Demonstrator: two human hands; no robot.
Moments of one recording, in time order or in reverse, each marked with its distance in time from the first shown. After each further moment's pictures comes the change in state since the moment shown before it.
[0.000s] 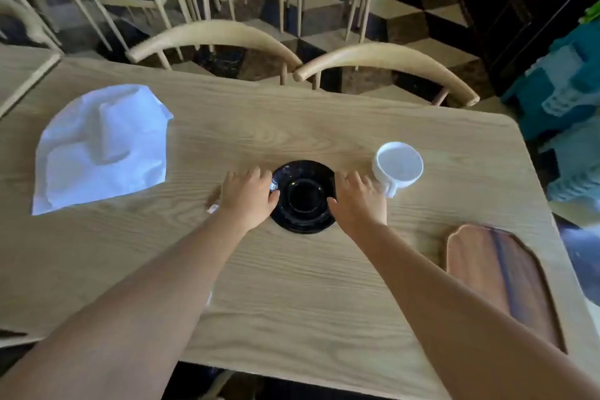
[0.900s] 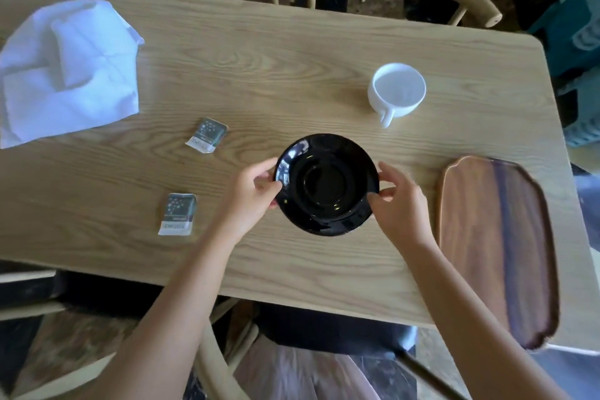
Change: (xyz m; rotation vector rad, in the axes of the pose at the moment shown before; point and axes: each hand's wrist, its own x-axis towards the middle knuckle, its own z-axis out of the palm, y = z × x) left_hand -0.095 0.055 0.023 -1.360 -0.144 -0.389; right_hand -0.107 0.057 0.026 0.831 0.057 0.359
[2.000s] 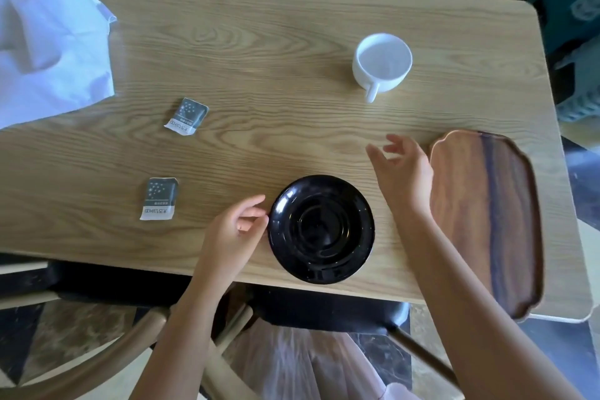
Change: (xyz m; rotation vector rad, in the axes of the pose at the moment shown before) left_hand -0.077 -0.029 0.014 0.186 0.015 -0.043; right_hand 0.013 0.007 -0.014 0.021 0.168 0.114
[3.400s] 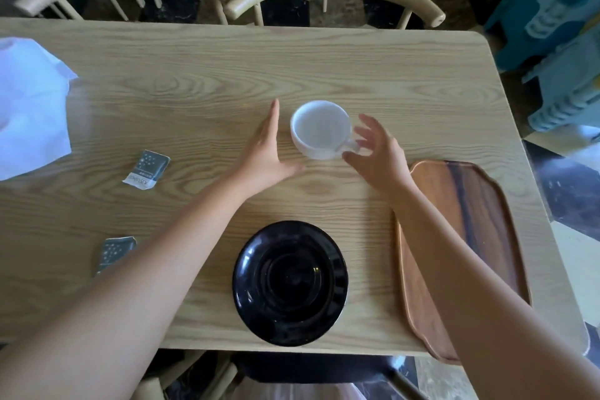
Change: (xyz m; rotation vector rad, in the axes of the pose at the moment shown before) left_hand 0.164 0.103 0.050 0.321 -0.200 0.348; right_hand 0.092 0.004 -0.009 0.054 -0.241 -0.141
